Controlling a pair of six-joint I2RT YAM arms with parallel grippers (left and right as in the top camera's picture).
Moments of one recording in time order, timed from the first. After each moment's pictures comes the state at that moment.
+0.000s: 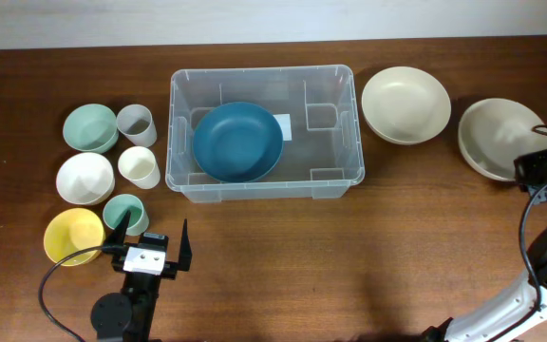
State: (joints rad) left arm 0.05 0.01 0.01 -0.06 0.16 0.23; right arm -0.73 2.07 1.39 -0.54 -0.19 0.67
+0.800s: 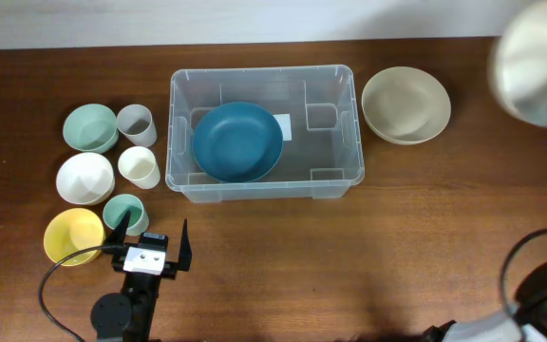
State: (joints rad) left arm 0.05 0.01 0.01 -0.06 0.16 0.23; right arm -0.70 1.77 1.72 -0.91 -0.84 0.47
